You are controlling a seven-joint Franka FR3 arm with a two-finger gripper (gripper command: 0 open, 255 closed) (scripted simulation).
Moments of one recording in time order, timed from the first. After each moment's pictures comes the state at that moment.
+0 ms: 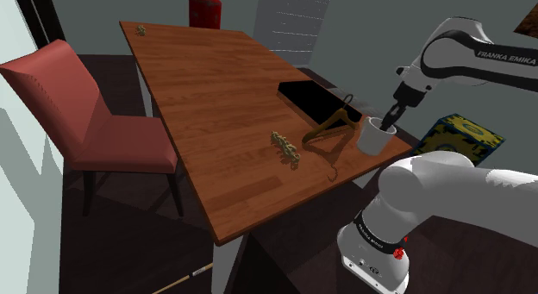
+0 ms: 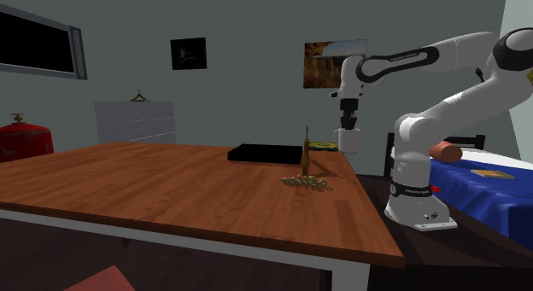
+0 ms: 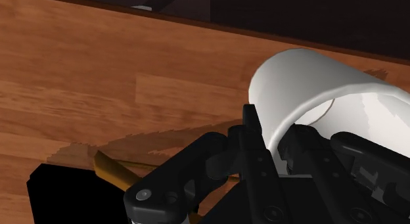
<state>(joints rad) -0.32 -1.05 -0.54 -2.78 -0.41 1.77 -0.56</state>
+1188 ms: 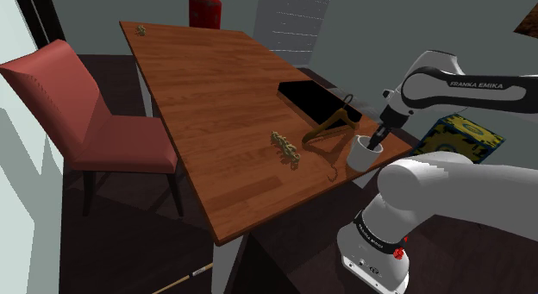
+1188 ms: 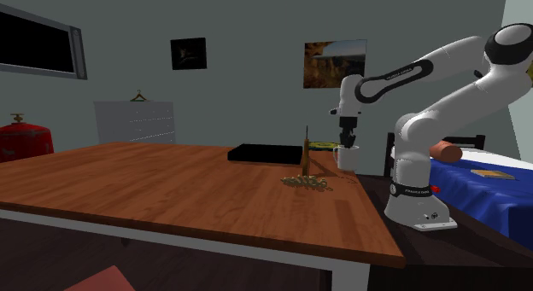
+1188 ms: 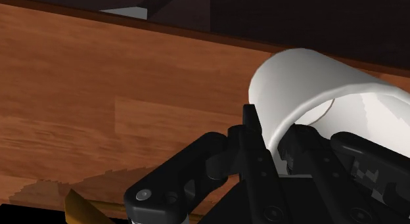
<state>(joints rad) -0.36 -0.98 -0.65 -2.94 -0.52 1.99 -0.56</state>
